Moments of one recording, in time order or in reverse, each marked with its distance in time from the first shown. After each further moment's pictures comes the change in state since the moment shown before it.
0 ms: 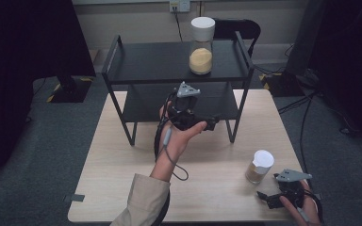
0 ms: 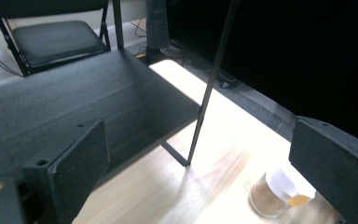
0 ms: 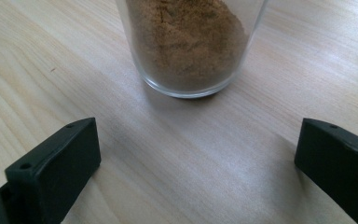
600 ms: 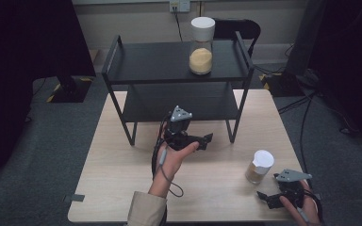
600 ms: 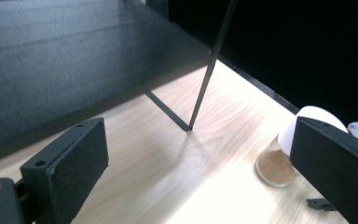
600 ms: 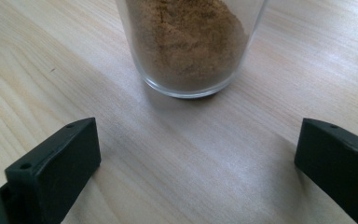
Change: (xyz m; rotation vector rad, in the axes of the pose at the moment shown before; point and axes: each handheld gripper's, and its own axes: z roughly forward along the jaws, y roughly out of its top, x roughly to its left) left arm 0.014 -0.065 0.015 0.023 -0.010 -0.058; right arm 0.000 0.000 0.000 0.001 0.000 0.001
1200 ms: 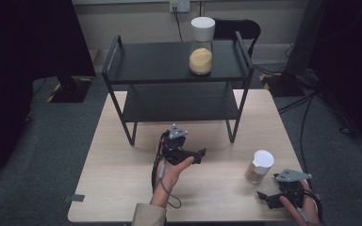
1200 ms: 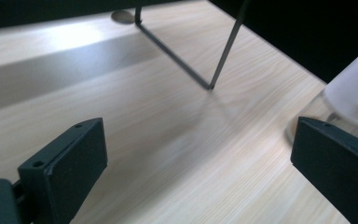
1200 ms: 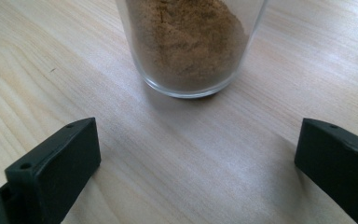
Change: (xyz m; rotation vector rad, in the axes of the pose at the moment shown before) left arm 0.011 -0.055 0.021 0.062 0.048 -0.043; right arm 0.000 0.000 0.000 0.000 0.000 -0.001
